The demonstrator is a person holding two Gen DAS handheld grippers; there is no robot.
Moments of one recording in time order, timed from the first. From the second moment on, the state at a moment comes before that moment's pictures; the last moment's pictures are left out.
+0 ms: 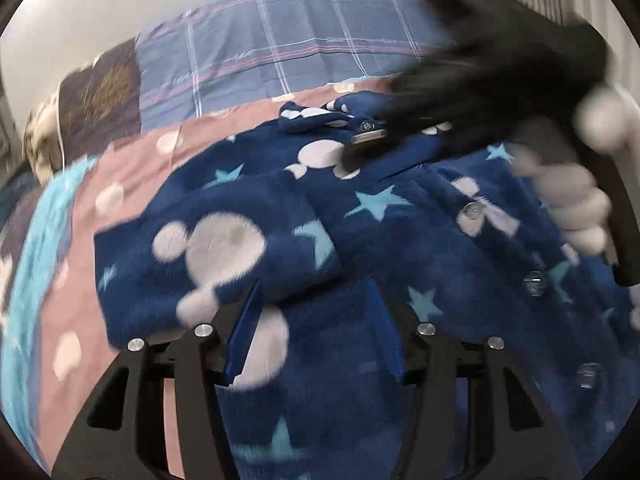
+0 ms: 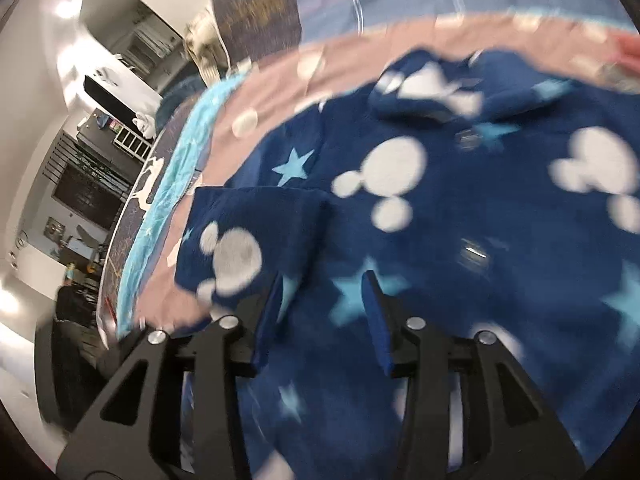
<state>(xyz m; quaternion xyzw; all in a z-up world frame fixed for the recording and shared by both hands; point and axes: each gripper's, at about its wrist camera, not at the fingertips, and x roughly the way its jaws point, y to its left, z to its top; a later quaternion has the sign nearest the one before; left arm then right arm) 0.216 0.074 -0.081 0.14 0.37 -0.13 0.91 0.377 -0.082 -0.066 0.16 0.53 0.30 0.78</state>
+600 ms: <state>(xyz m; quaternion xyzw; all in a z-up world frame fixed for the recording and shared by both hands) 0.269 0.055 -0.003 0.07 0.32 -0.18 0.93 0.404 -0.076 0.011 0.10 0.42 0.31 0.85</state>
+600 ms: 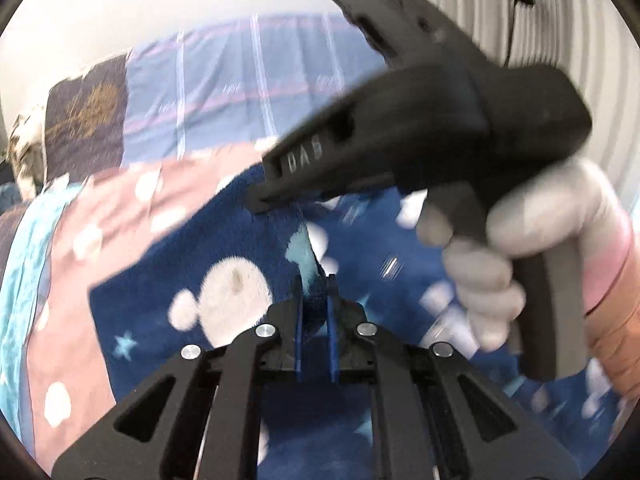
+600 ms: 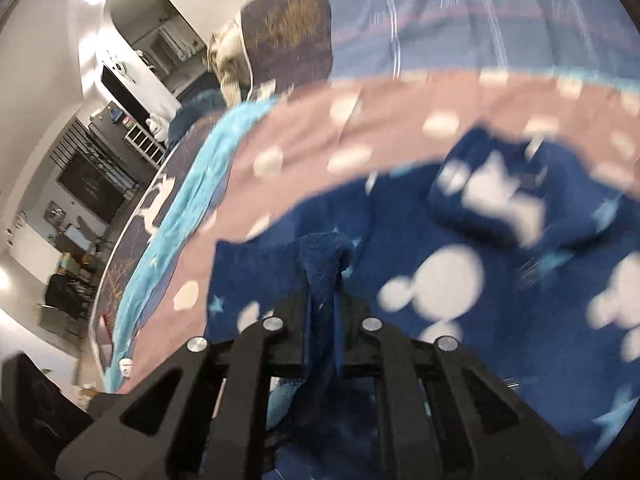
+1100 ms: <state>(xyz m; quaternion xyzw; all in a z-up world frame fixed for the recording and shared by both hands) 0.313 -0.092 -0.002 0.06 0.32 -0.28 0.90 0.412 -0.250 -0.009 0.02 0.40 0.07 0.91</state>
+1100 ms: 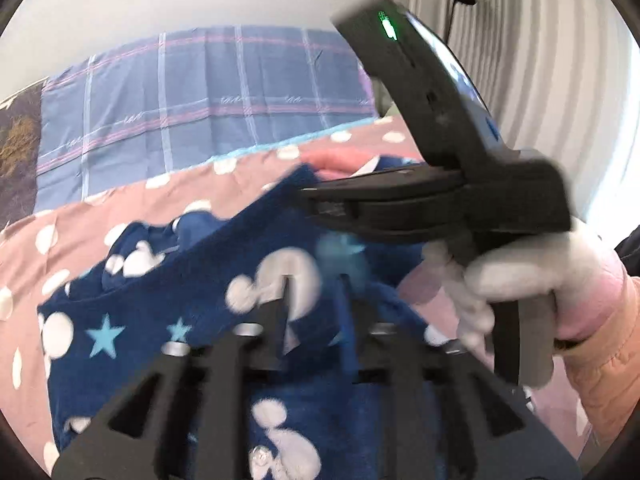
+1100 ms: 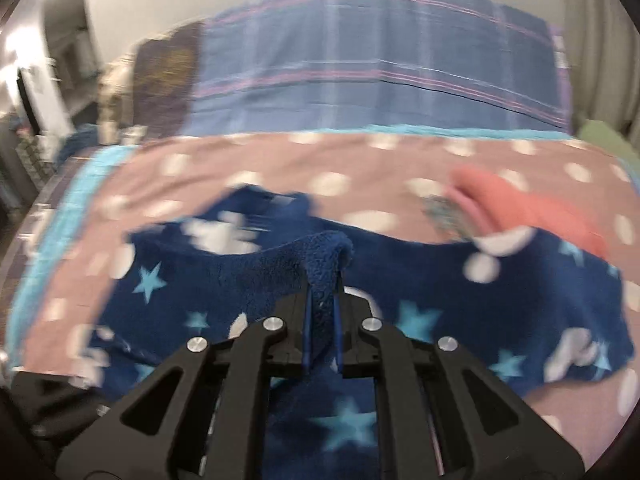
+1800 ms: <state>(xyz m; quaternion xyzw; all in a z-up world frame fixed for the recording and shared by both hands) 0.326 0.143 -0.103 0.04 0.45 0.05 0.89 0.353 -0.218 -0.102 -0.08 0.46 0.11 0.88</state>
